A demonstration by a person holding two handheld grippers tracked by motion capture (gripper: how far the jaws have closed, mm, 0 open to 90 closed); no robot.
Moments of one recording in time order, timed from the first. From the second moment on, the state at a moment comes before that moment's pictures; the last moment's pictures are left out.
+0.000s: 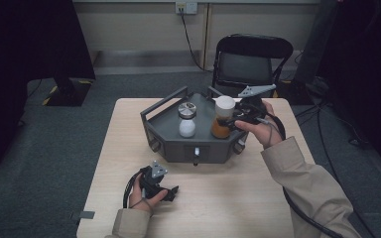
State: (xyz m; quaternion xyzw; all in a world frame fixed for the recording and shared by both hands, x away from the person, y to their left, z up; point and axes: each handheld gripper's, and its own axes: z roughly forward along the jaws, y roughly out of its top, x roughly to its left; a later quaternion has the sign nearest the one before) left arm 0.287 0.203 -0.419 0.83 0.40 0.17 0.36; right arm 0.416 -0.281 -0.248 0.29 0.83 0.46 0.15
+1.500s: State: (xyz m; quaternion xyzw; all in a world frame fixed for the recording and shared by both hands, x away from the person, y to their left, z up) left arm 0.287 0.203 -0.419 0.83 0.40 0.17 0.36; right arm 0.399 -0.324 -0.269 0.27 0.82 0.49 0.11
